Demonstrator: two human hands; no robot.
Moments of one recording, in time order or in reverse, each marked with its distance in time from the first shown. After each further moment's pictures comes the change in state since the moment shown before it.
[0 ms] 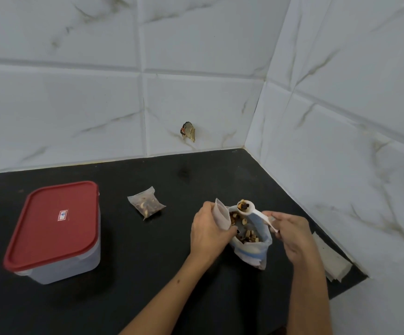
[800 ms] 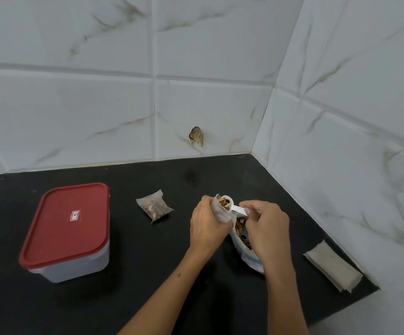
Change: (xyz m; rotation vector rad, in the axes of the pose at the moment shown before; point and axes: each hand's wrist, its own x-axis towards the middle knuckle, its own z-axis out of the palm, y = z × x) left_hand 0.020 0.002 -0.015 -0.042 0.087 -0.020; right_hand -0.046 -0.030 0.053 -0.540 0.159 -0.542
